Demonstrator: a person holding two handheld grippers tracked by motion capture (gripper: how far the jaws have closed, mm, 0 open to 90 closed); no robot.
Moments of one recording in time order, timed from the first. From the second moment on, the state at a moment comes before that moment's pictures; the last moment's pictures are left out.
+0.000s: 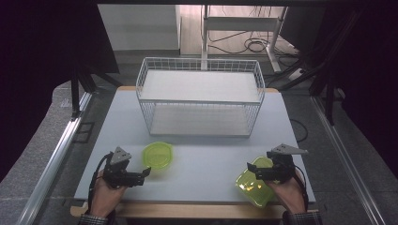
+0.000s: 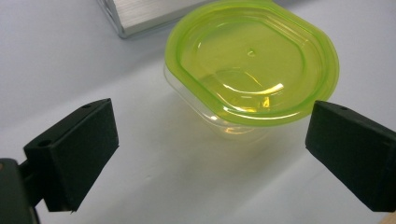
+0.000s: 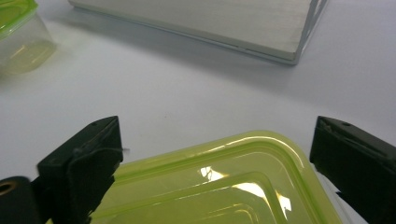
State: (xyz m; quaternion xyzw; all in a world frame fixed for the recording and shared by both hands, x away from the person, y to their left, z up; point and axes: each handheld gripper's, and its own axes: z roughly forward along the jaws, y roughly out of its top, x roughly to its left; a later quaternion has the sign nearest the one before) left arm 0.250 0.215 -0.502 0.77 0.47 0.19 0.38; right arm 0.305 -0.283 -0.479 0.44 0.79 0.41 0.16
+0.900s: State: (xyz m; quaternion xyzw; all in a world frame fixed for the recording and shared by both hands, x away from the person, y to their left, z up) left arm 0.238 0.187 -0.479 0.79 0.41 0.18 0.42; right arm 0.305 -0.281 -0.482 0.44 0.79 0.39 0.16
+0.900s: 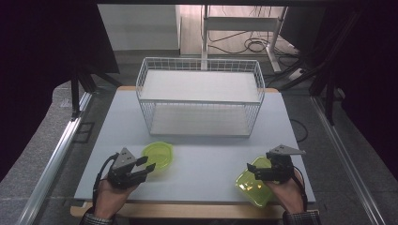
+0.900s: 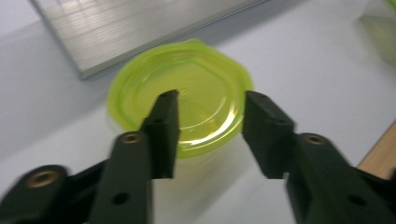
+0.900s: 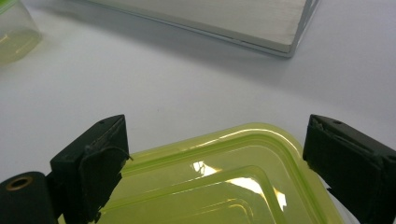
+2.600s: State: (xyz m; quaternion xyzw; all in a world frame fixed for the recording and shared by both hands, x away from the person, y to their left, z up) left arm 0.291 0.136 -0.488 0.81 0.41 0.16 0.38; right arm 0.304 -0.285 -0.482 0.43 0.79 0.40 0.18
